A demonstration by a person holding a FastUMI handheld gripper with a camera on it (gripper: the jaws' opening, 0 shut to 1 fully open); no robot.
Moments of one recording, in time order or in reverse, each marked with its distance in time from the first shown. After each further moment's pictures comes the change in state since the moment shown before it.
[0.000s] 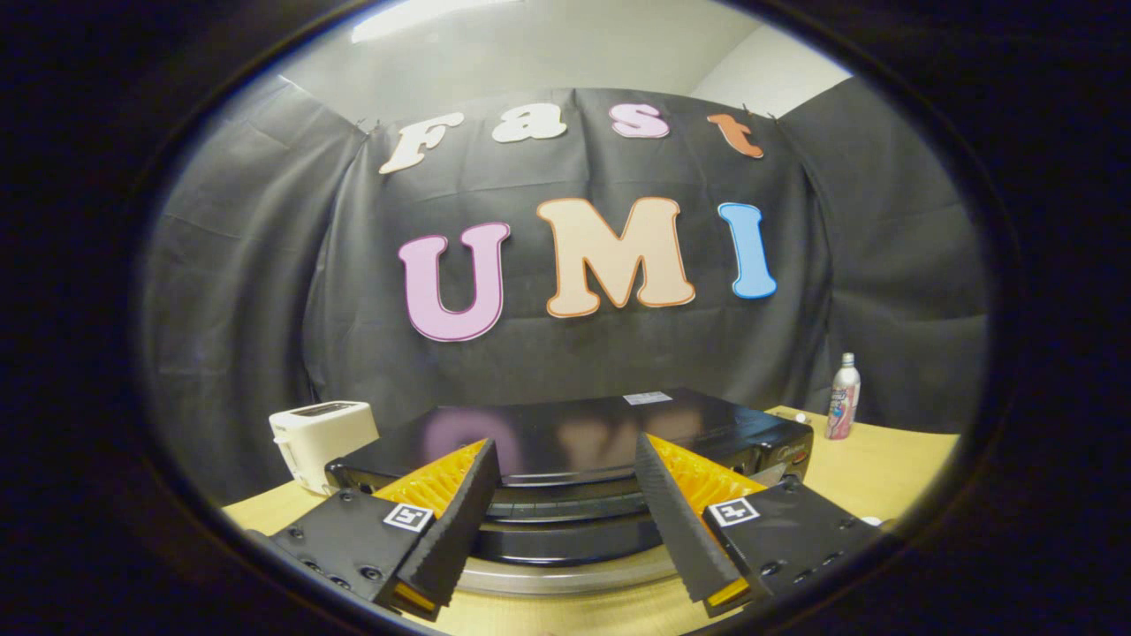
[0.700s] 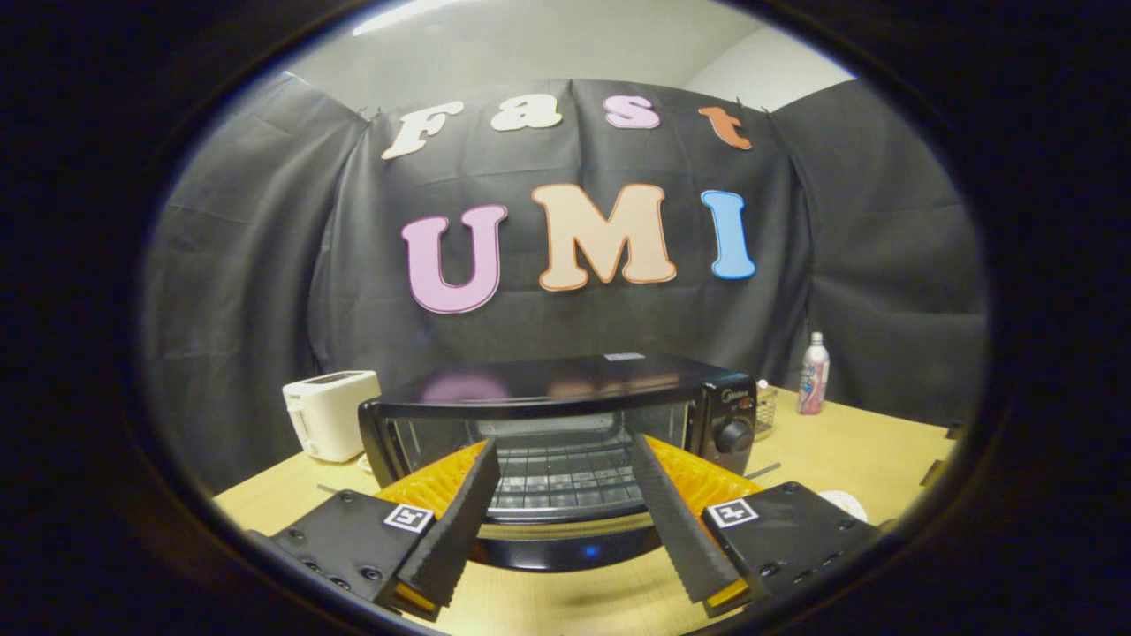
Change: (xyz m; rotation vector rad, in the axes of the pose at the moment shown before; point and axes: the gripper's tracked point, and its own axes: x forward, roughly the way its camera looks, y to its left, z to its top) arm -0.076 -0.018 -0.033 -0.027 0.115 -0.046
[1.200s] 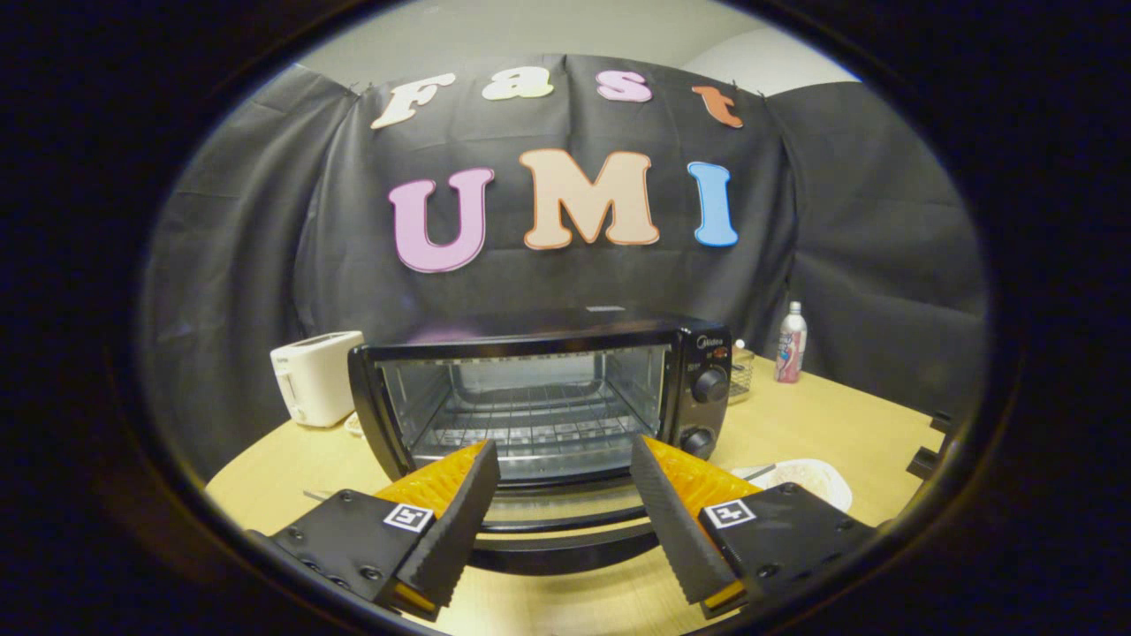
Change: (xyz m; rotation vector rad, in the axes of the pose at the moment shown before) arm -0.018 -0.011 -0.040 -0.026 0.131 -0.058
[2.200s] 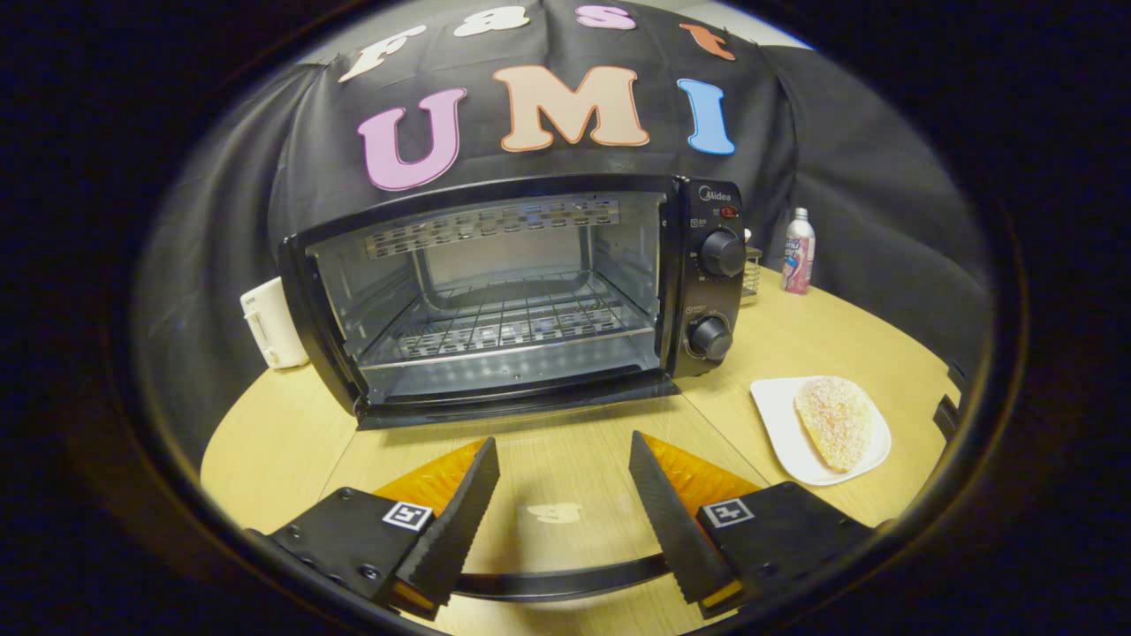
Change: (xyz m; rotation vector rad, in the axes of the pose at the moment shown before) arm 0.025 -0.026 -0.087 0.059 0.281 -0.013
